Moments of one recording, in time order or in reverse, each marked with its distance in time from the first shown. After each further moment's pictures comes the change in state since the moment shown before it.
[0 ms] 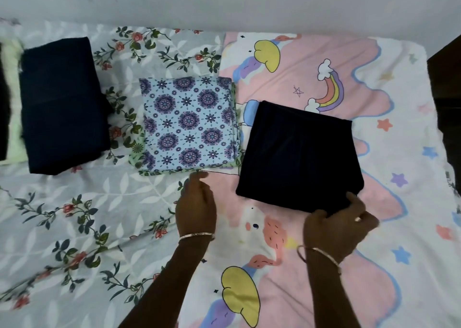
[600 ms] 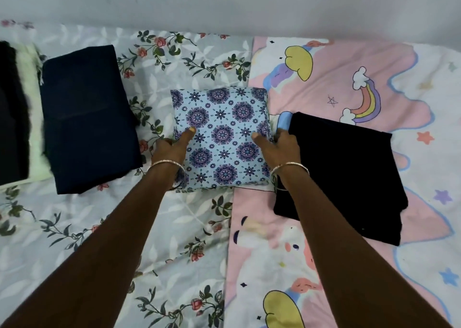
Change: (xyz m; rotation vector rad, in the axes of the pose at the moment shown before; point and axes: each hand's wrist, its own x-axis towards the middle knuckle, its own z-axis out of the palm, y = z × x) left_hand 0.193 -0.043 -0.063 -0.418 -0.252 -0.612; right_hand 0.015 -0.157 0.154 0.080 -0.844 -0.038
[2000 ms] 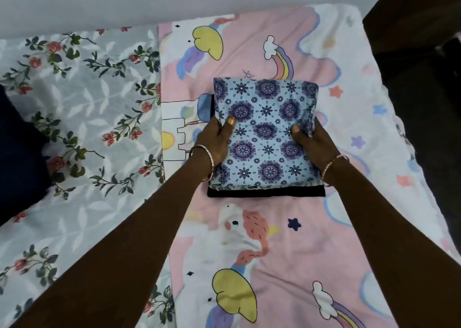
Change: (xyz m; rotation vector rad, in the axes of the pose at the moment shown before) left_hand -0.110 0.017 0.193 0.293 -0.515 0.520; right_hand -0.019 0.146 -0.189 0.321 0.062 -0.141
